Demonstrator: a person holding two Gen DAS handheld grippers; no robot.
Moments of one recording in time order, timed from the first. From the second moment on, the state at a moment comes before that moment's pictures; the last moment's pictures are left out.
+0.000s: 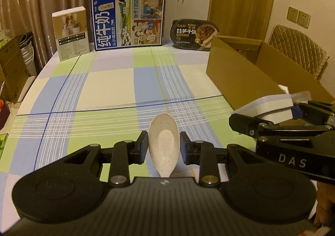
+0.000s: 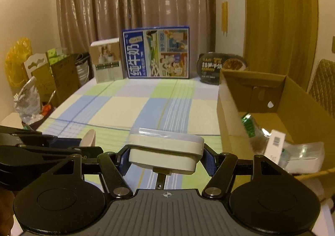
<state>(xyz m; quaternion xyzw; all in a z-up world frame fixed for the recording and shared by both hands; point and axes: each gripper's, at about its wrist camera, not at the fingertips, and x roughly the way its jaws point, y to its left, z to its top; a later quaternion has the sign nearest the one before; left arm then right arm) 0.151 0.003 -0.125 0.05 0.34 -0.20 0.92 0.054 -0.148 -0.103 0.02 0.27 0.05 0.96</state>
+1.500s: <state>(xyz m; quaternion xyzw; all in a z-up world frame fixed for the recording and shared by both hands) 0.226 -0.215 -0.072 -0.08 0.36 -0.32 0.87 0.080 -0.362 -0.051 0.09 0.24 -0.07 0.97</state>
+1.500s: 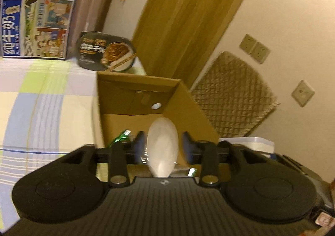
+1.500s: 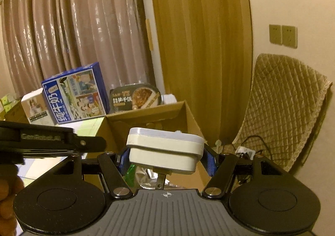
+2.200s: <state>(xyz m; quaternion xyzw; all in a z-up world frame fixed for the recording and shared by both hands) 0.163 -0.149 -0.064 -0.01 0.33 -0.23 0.92 0.031 -0.374 -0.033 0.19 0.24 -0.07 0.95</state>
